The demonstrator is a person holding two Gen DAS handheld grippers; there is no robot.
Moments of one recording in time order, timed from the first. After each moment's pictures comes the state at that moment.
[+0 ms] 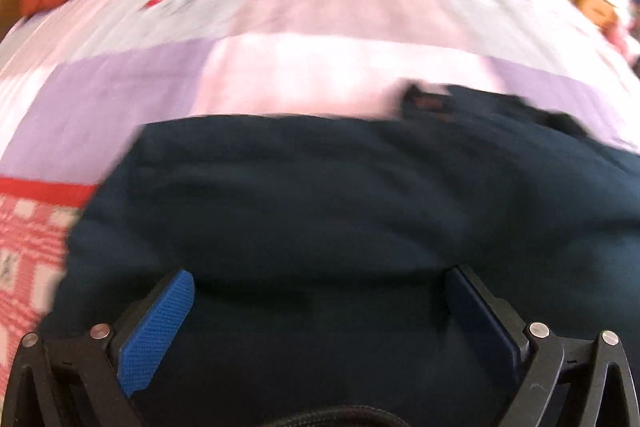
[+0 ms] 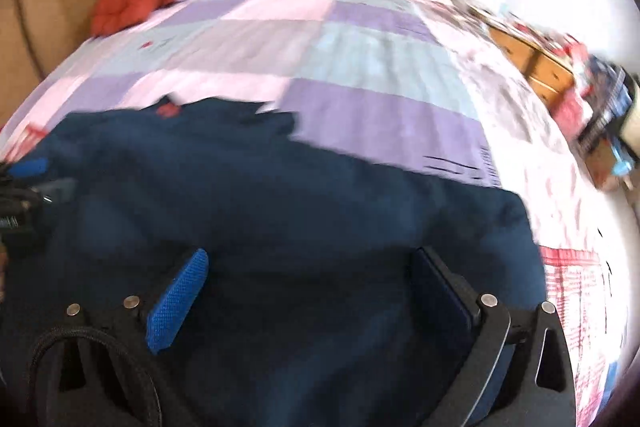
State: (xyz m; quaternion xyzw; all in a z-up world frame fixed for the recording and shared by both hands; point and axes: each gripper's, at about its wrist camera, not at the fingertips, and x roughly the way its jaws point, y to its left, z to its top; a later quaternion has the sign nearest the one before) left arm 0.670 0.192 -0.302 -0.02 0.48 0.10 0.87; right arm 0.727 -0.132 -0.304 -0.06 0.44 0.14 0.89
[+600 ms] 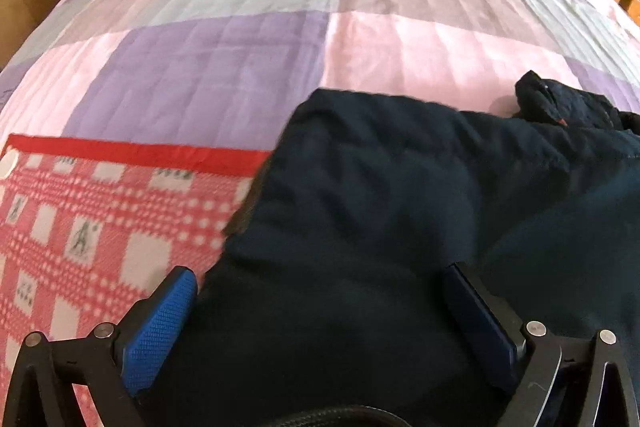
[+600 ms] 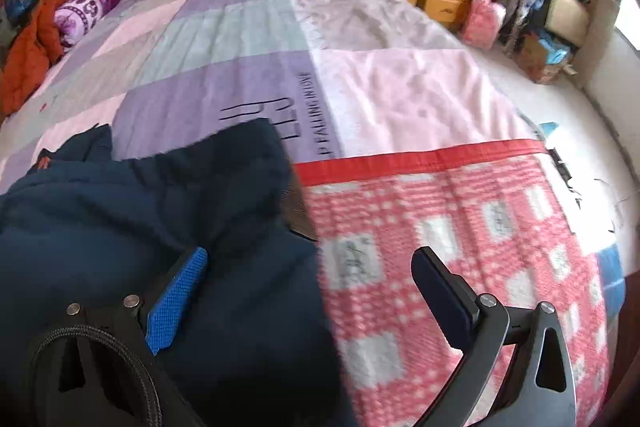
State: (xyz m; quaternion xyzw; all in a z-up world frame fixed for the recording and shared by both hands) left arm 0.635 0.252 -0.299 -0.01 0.49 0.15 0.86; right arm 0.698 -0.296 -0.311 0.02 0.48 -0.01 0.88
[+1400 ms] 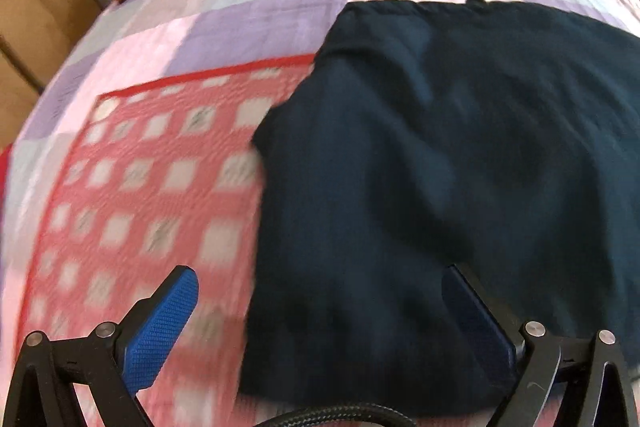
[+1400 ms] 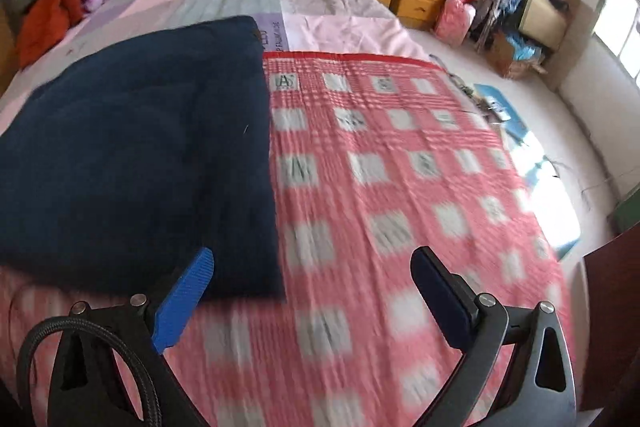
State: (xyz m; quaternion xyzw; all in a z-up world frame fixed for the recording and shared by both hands) left arm 0.421 0.214 -0.241 0.06 0.49 0.17 0.85; right arm 0.394 -0.337 -0.255 -0.01 0.48 0.00 0.88
